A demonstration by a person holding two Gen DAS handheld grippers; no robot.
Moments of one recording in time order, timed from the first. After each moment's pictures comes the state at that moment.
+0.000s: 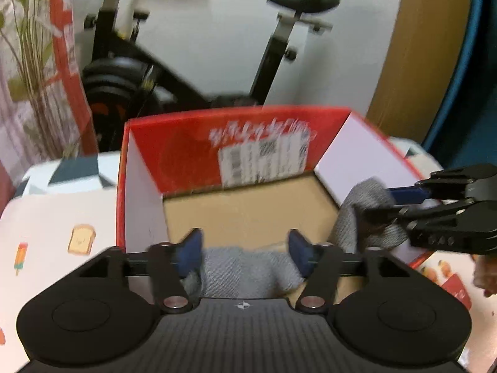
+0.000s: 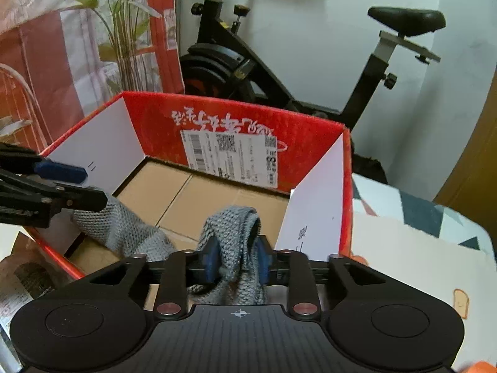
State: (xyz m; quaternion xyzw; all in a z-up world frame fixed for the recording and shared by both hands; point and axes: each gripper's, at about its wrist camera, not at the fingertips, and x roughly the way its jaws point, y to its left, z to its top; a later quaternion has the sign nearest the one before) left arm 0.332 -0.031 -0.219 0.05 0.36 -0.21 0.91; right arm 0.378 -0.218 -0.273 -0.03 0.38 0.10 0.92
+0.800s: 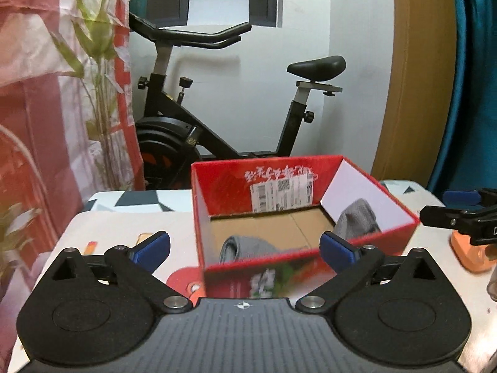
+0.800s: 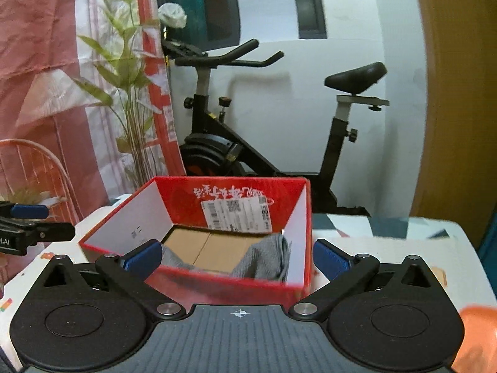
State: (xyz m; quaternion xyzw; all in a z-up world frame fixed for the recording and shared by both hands) left arm 0.210 -0.003 -0.177 0.05 0.25 -0.14 0.96; right arm 0.238 -0.240 -0.219 0.06 0.23 0.08 0.97
